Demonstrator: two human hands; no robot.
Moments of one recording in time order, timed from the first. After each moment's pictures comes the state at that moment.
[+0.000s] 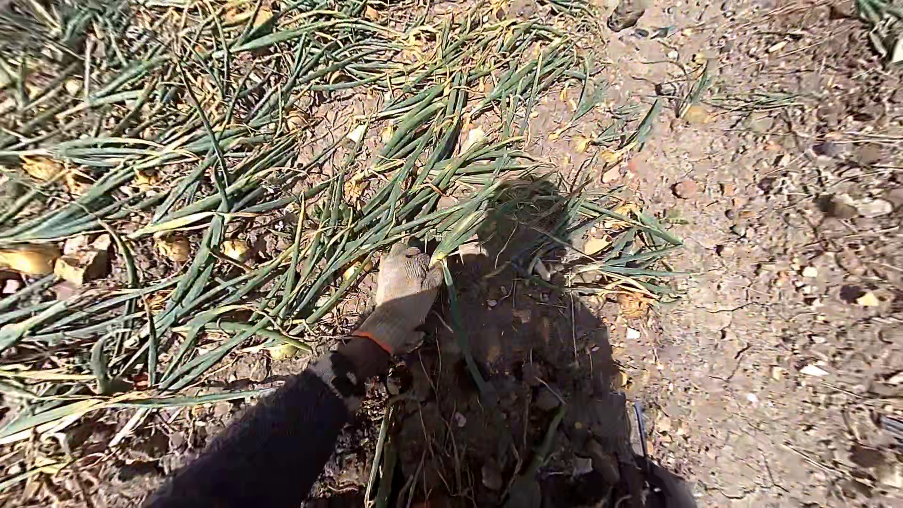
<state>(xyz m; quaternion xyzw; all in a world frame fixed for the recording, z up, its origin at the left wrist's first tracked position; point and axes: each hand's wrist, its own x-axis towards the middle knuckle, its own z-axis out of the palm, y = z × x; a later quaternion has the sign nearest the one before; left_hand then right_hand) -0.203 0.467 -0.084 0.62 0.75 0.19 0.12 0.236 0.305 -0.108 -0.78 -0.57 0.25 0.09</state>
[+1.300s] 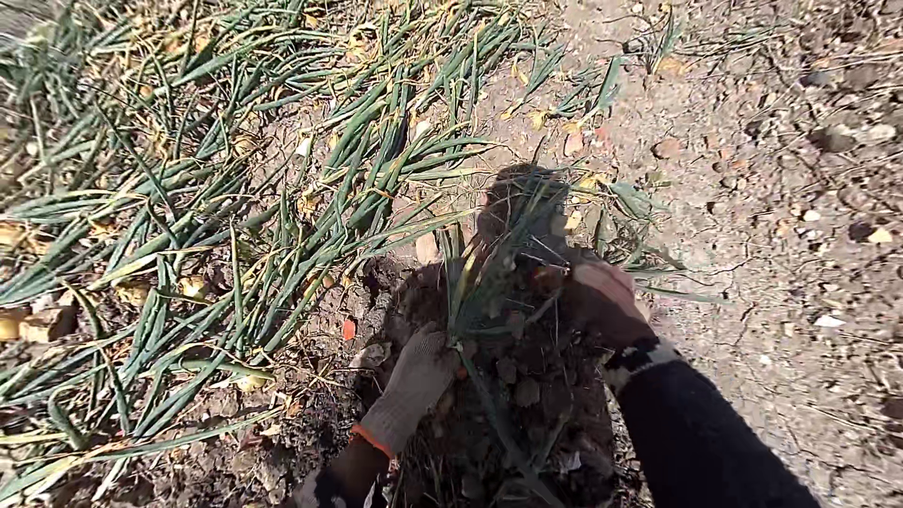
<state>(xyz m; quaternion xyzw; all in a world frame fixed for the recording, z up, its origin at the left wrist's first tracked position) -0.097 0.412 -0.080 0.52 0.72 0.18 0.41 0.167 0.581 -0.107 -0.65 -0.73 0.20 -0.06</state>
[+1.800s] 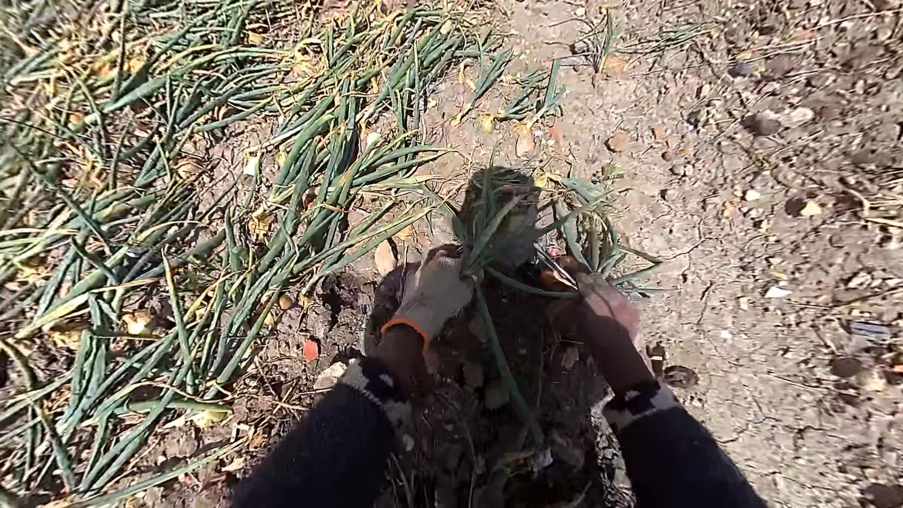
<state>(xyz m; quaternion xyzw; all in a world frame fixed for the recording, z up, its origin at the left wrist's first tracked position) -0.032 0.537 -0.036 0.61 0.72 0.02 0.33 0.229 0.524 -0.115 -0.70 -0.69 0.17 0.07</state>
